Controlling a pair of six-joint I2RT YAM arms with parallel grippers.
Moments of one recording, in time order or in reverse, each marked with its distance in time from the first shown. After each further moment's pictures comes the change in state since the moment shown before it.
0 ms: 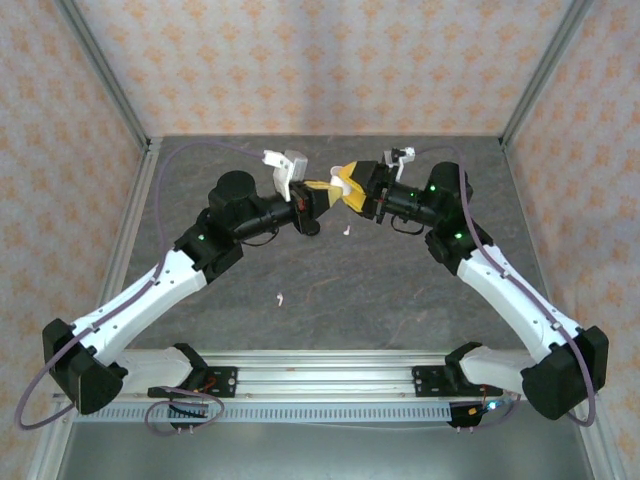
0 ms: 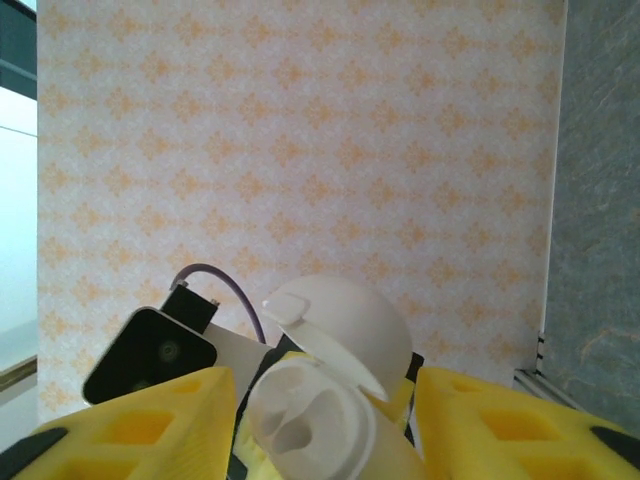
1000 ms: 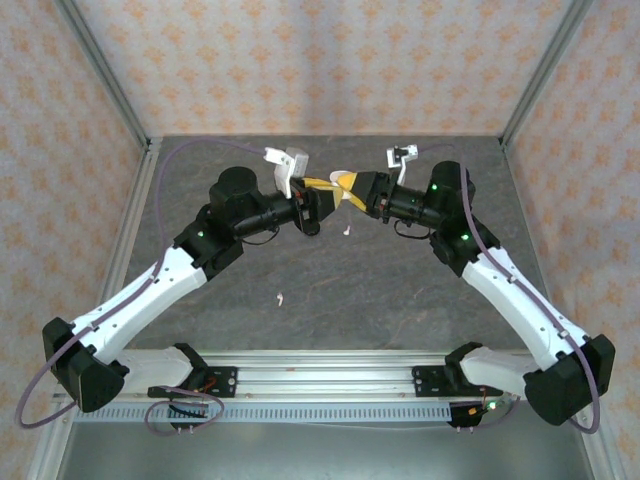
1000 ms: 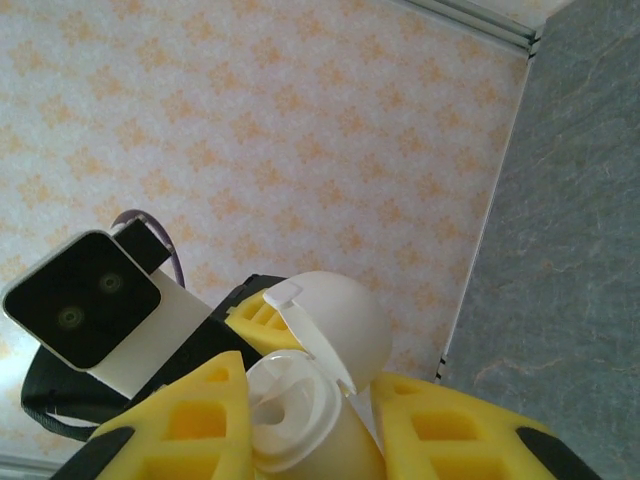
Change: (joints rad) left arm 0.000 0.014 0.046 -0.055 0.031 -0.064; right arm 0.000 -0.036 0.034 -0.160 0.006 -0.352
